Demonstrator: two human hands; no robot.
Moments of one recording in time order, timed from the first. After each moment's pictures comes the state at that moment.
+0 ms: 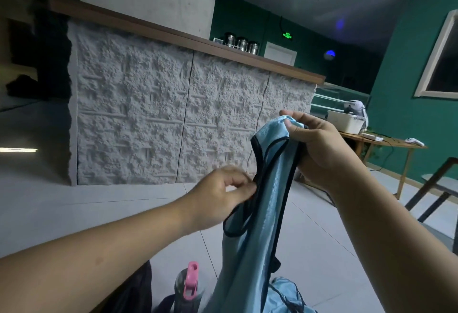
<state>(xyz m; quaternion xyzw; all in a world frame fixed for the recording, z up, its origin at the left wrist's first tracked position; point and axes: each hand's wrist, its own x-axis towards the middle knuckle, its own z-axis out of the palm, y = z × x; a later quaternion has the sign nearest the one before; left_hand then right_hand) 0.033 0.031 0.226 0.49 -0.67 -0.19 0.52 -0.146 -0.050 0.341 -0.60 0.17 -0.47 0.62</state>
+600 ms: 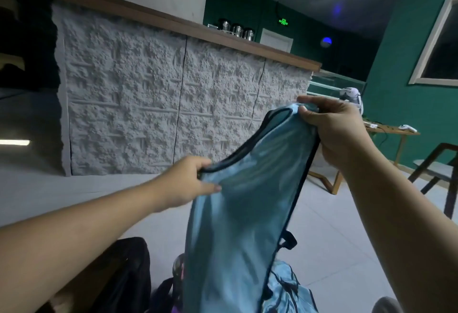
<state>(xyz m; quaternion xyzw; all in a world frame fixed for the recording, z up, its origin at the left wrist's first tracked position) 0.084 0.025 0.209 0.59 -0.65 -0.19 0.44 -0.171 -0.079 0.341 -0.64 0.29 -0.57 0.43</state>
